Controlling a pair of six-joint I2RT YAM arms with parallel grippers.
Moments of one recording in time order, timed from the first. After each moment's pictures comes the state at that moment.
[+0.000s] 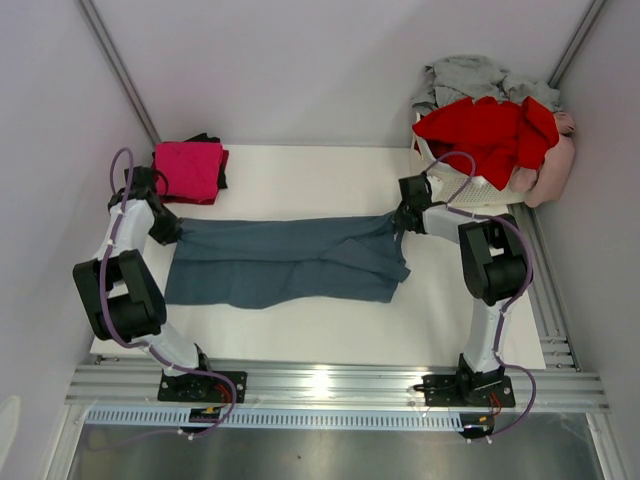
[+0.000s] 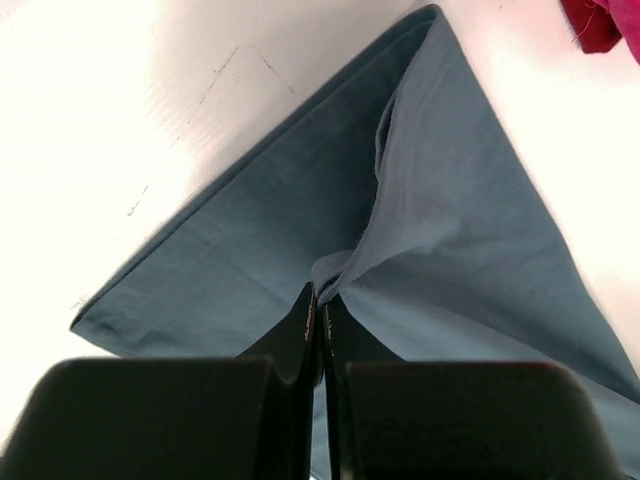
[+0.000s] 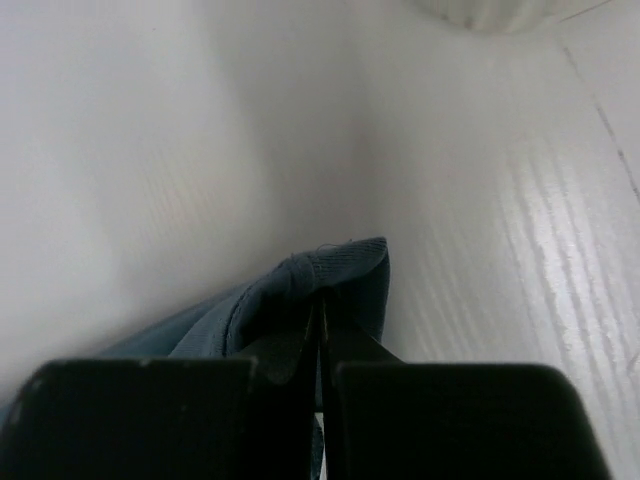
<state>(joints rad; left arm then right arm) 0.30 1.63 1.25 -0.74 -0.09 -0.58 0.29 1.99 1.23 -0.09 0.24 0.69</state>
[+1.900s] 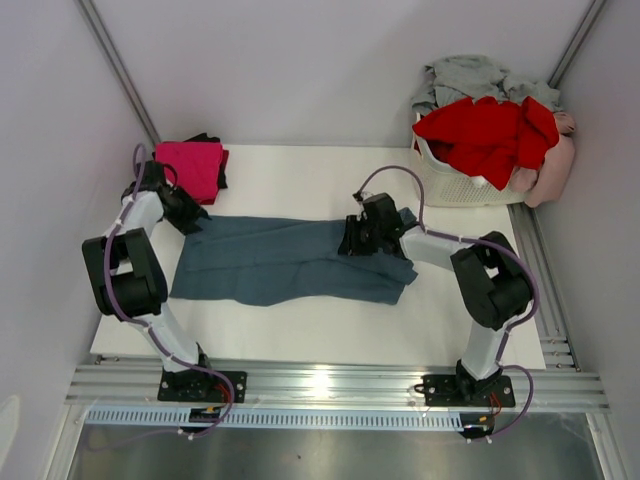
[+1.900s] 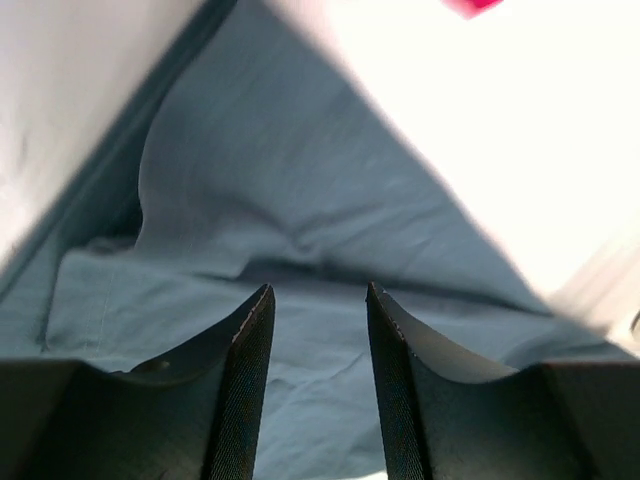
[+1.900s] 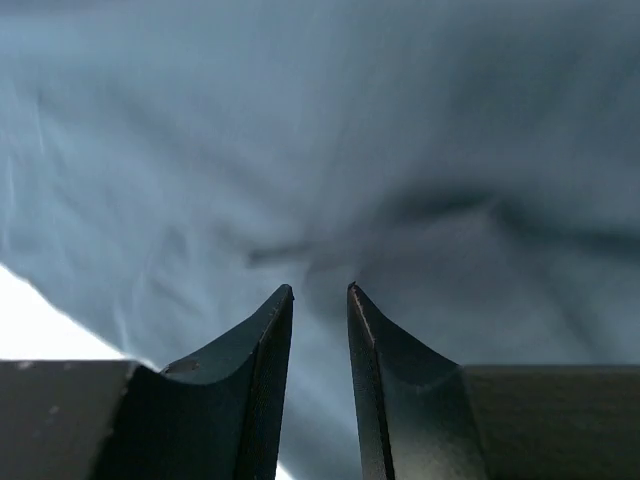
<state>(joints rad) 0.26 1.79 1.28 -0.59 0.25 -0.59 0.54 1.84 1.11 -0.04 -0.24 0.47</state>
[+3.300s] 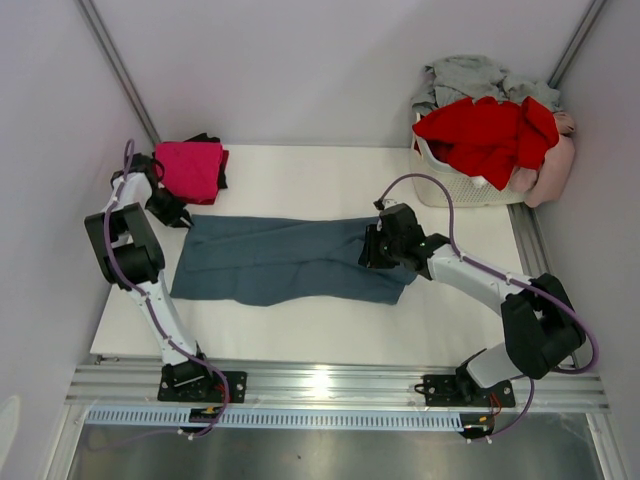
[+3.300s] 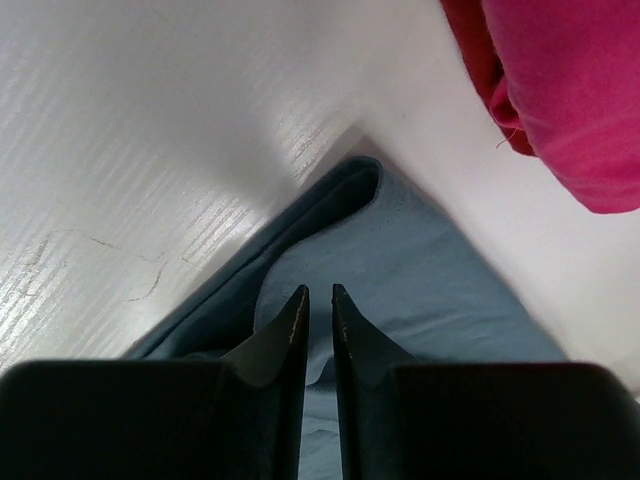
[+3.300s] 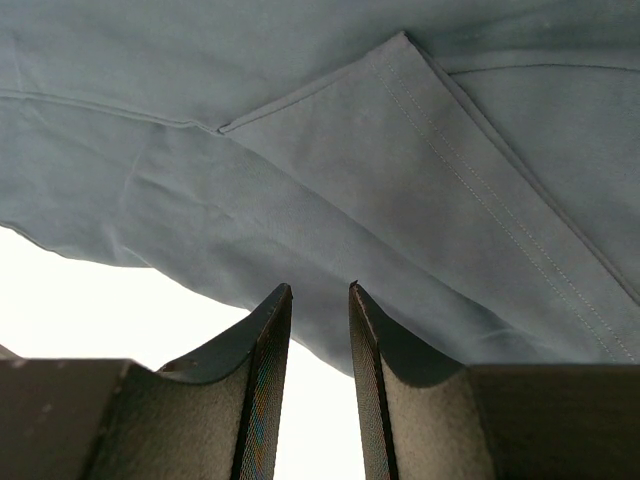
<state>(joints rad) 0.35 2.13 1.69 -0.85 0.18 -0.51 0.59 1.48 0.92 -0.25 -0.08 0.50</state>
